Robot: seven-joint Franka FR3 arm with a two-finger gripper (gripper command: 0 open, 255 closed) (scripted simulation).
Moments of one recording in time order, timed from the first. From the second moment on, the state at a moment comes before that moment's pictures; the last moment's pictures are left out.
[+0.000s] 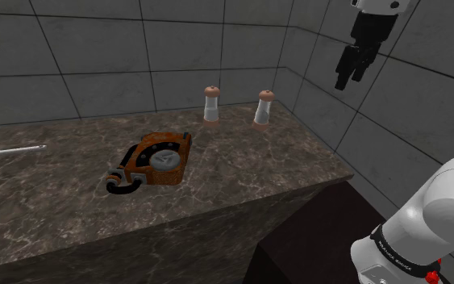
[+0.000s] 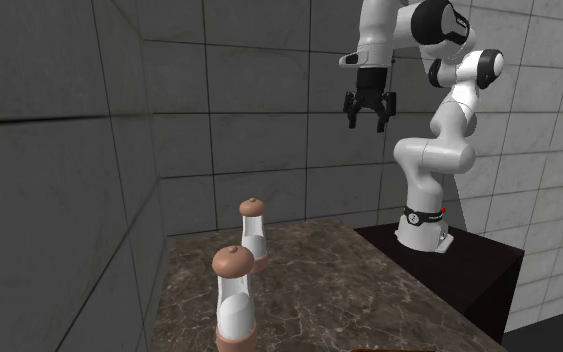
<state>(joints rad) 0.00 -0.75 -0.05 -2.34 -0.09 1.57 -0.07</state>
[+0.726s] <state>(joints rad) -0.01 -0.45 -0.07 -2.27 -0.13 1.83 -0.07</state>
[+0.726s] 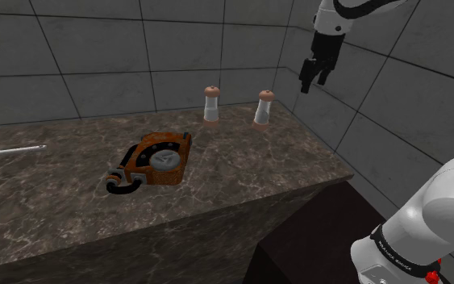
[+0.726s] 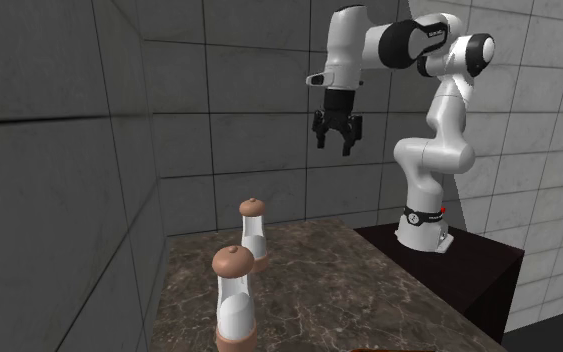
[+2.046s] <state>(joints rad) -0.04 0.20 -0.10 -1.85 -0.17 2.11 -0.09</state>
